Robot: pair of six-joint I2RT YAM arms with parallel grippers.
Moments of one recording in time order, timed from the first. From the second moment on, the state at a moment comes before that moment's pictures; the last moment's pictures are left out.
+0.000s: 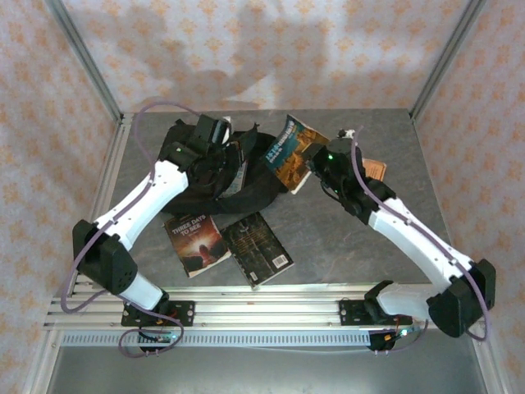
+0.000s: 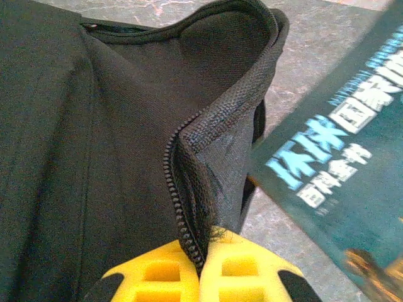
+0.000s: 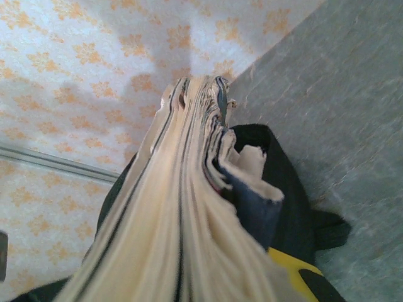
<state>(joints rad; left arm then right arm) -0.44 1.53 1.44 -0.67 0.03 -0.53 0.56 1.23 1.09 -0.26 0.16 1.04</state>
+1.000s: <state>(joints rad) -0.41 1.84 1.86 -0.91 0.14 -0.51 0.55 1.50 1.10 0.08 -0.19 1.32</state>
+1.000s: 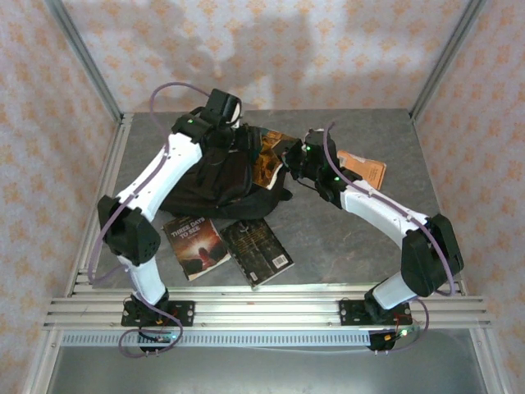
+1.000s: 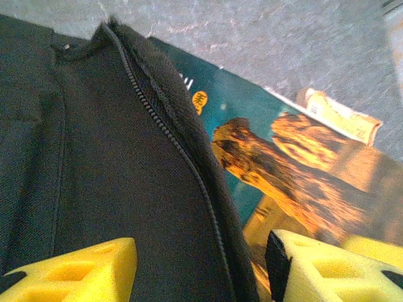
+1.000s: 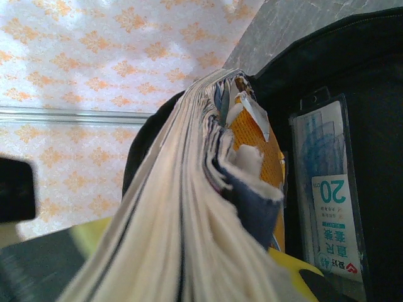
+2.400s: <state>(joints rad) -0.36 1.77 2.02 -1.15 0.11 -0.38 0.56 1.74 1.13 0.27 -0.49 1.43</state>
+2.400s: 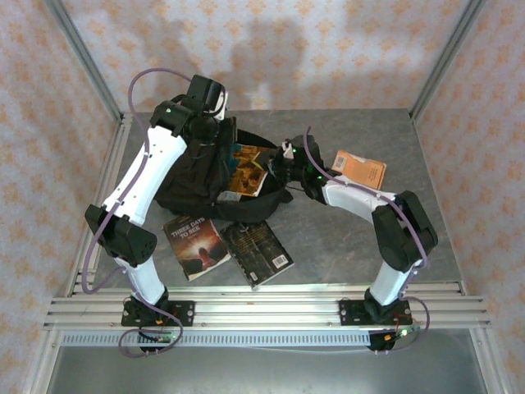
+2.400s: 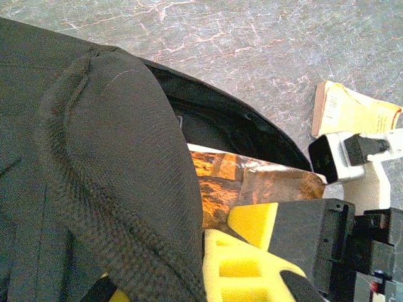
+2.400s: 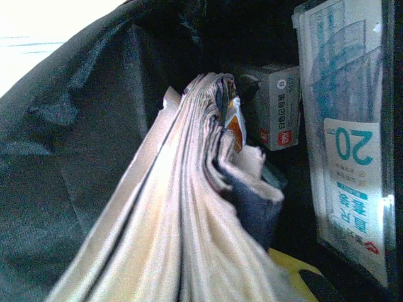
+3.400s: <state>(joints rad) -0.31 1.85 2.10 -1.10 0.14 -0.41 0.71 2.15 1.60 0.00 -0.25 1.21</state>
